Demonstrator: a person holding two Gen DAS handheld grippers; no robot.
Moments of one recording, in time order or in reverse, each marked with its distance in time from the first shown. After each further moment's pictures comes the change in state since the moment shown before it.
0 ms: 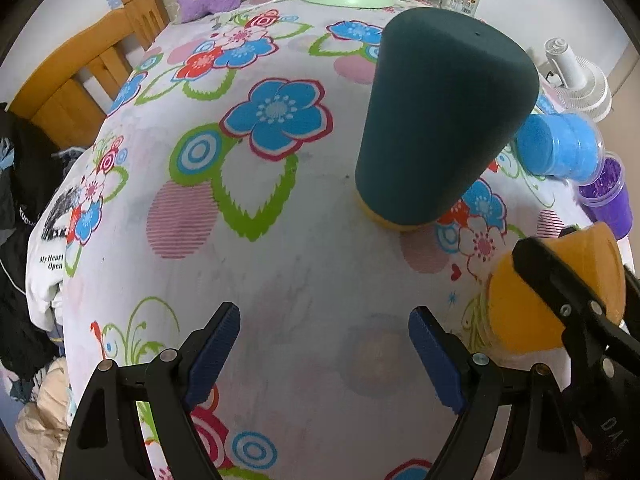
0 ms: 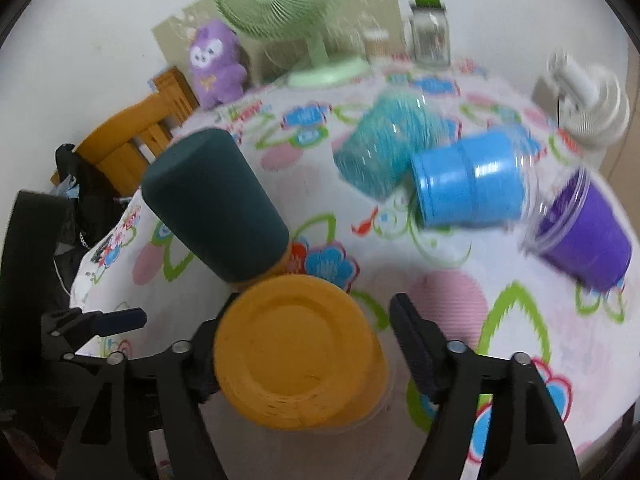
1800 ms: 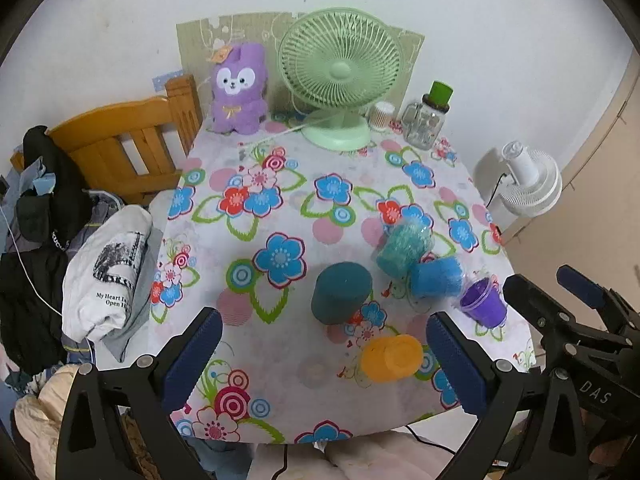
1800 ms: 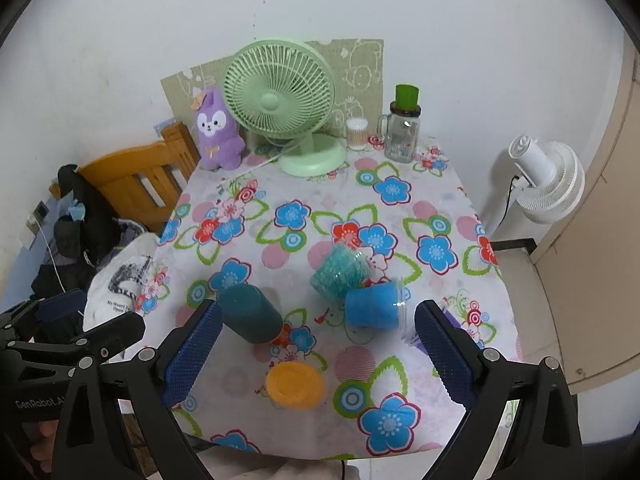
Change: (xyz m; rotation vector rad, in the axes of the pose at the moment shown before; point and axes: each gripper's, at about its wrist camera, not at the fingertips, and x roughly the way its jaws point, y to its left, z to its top) left arm -0.216 -0.007 0.045 -0.094 -0.243 -0.071; right arm -0.184 0.027 0.115 -0.098 -0.082 -0.129
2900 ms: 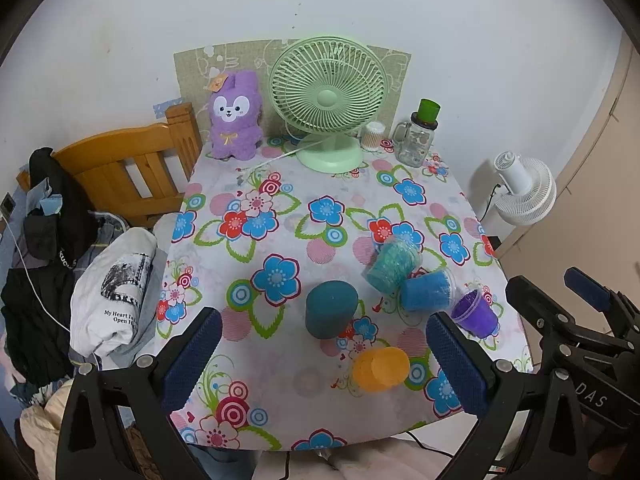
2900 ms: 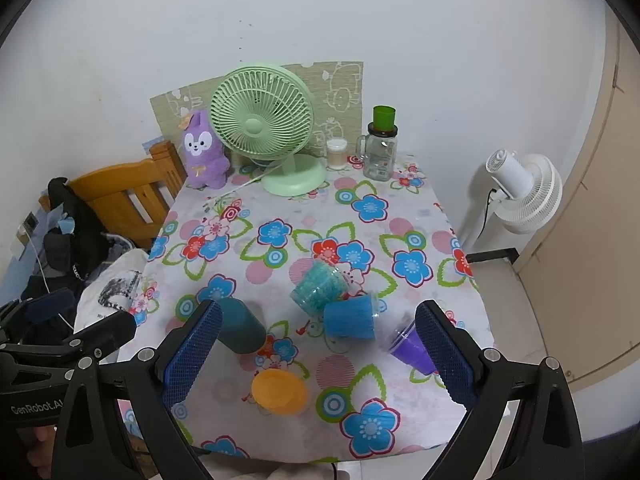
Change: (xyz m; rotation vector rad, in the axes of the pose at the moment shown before) left arm -0.023 -0.018 0.002 0.028 -0.063 0.014; right arm -0.025 -0.007 -0.001 0.007 -0.060 -0.064
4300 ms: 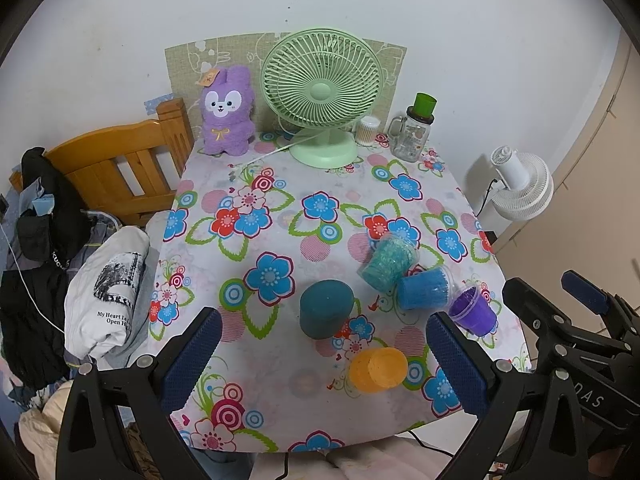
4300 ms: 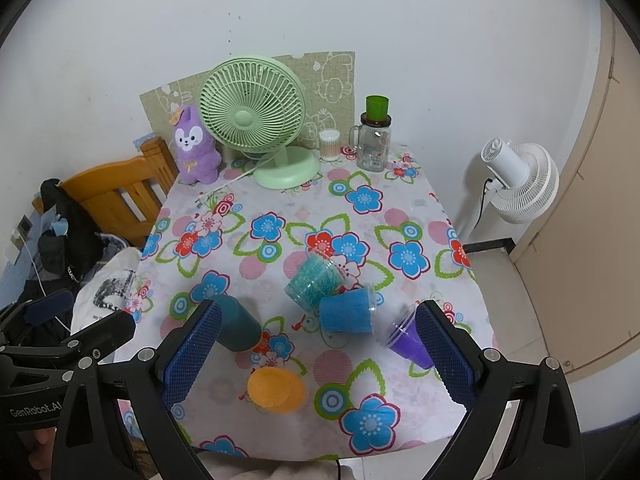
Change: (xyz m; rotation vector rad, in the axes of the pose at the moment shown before) left arm 0.009 -0.003 0.003 0.002 0.014 -0.015; right arm 0.007 -0.004 -0.005 0.018 0.023 -0.011
